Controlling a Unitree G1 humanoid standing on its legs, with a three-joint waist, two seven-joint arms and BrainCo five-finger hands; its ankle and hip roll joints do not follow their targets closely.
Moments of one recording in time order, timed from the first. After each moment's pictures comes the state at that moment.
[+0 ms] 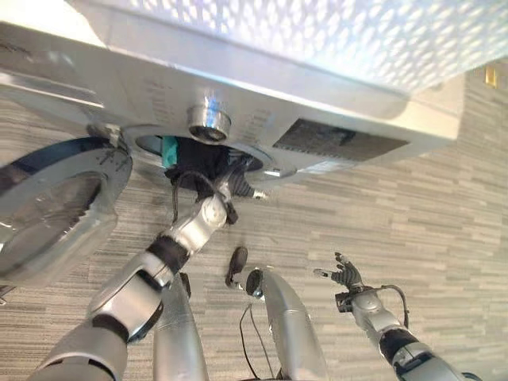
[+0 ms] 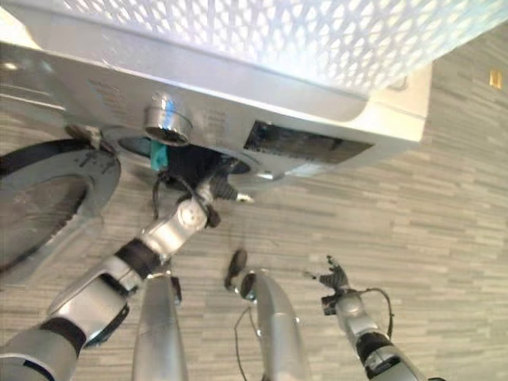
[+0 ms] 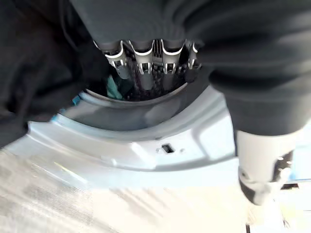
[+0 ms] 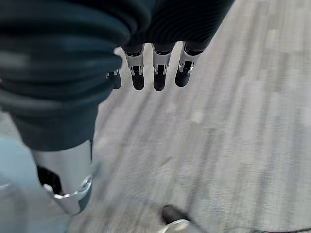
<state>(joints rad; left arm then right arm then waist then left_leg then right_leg) -0.68 0.42 -0.65 0.45 0.12 0.02 0.20 -0.25 -0.34 0.40 0.88 0.28 -0.11 -0.19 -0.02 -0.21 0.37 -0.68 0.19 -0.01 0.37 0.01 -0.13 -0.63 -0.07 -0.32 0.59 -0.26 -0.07</state>
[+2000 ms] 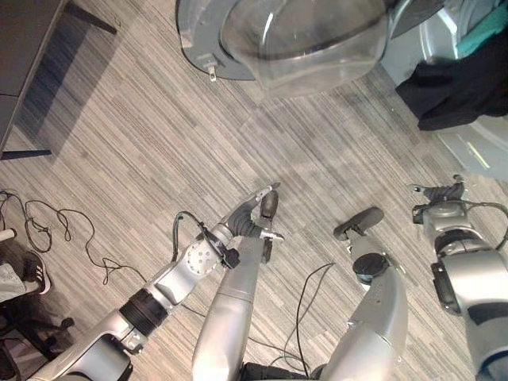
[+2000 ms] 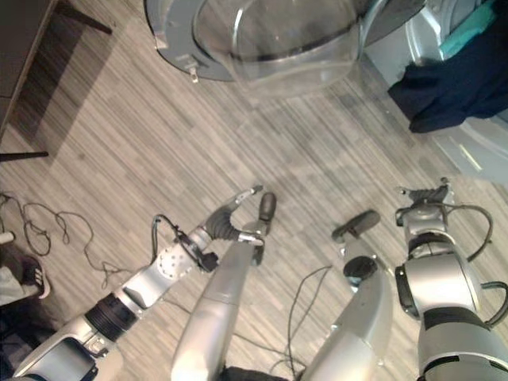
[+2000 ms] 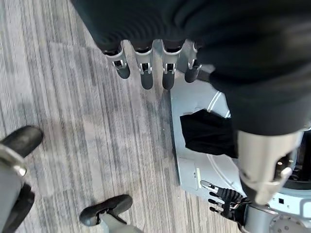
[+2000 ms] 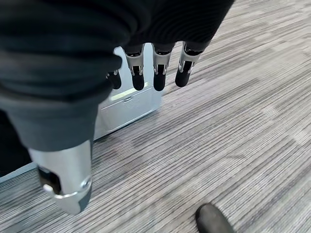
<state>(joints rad) -0.45 0.51 -0.64 0.06 -0.04 -0.08 0.07 -1.02 -0.68 0.20 1.51 0.23 0.06 -0.39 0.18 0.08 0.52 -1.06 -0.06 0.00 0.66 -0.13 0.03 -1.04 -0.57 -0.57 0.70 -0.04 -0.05</state>
